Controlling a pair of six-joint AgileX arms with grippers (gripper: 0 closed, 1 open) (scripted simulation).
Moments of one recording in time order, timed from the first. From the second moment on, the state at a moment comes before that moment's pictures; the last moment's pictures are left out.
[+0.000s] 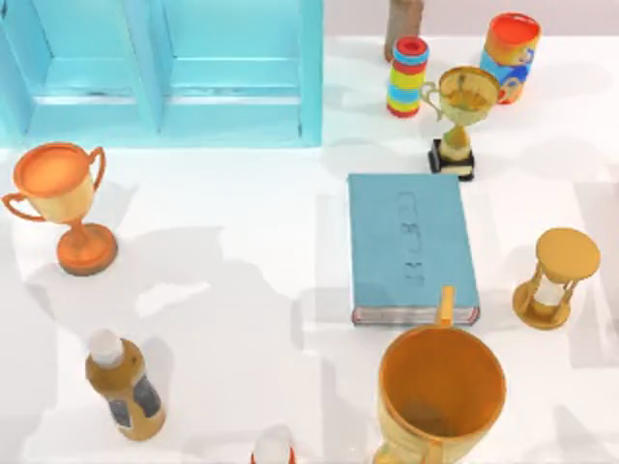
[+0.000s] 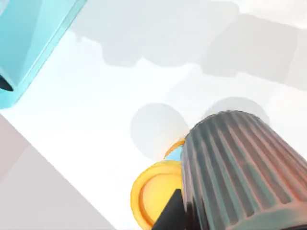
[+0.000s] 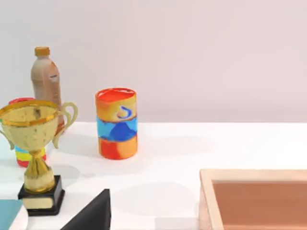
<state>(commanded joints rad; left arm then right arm) 0.36 1.63 1.53 -1.11 0.16 1.27 0.00 0.00 0.00 0.00 0.00 0.00</state>
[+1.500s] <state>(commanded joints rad) -0.63 2.25 2.23 -1.52 0.02 -0.60 0.00 0.00 0.00 0.00 0.00 0.00</state>
